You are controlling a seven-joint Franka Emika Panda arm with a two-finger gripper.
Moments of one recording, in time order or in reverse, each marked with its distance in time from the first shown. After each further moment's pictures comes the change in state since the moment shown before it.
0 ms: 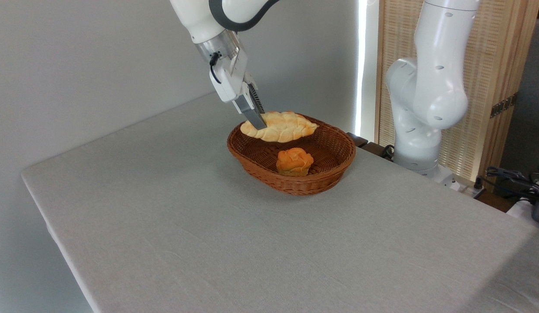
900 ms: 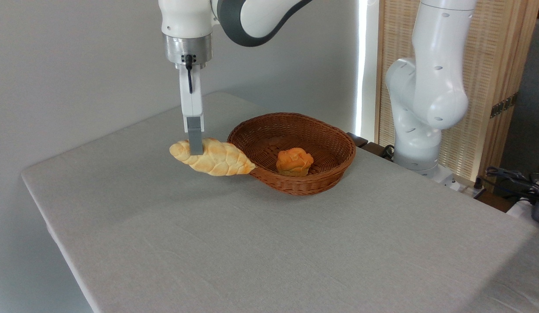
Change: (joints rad) arm 0.005 0.049 0.240 0.058 0.000 0.444 -0.003
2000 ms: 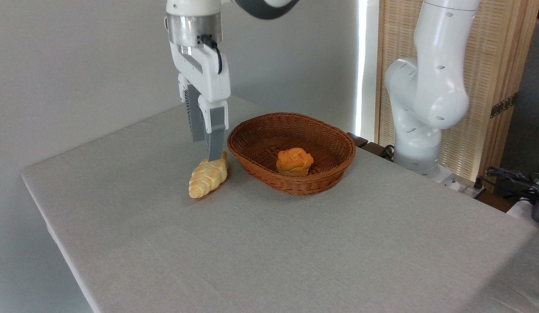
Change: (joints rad) arm 0.026 -0.045 0.072 0.084 0.108 -0.134 -0.283
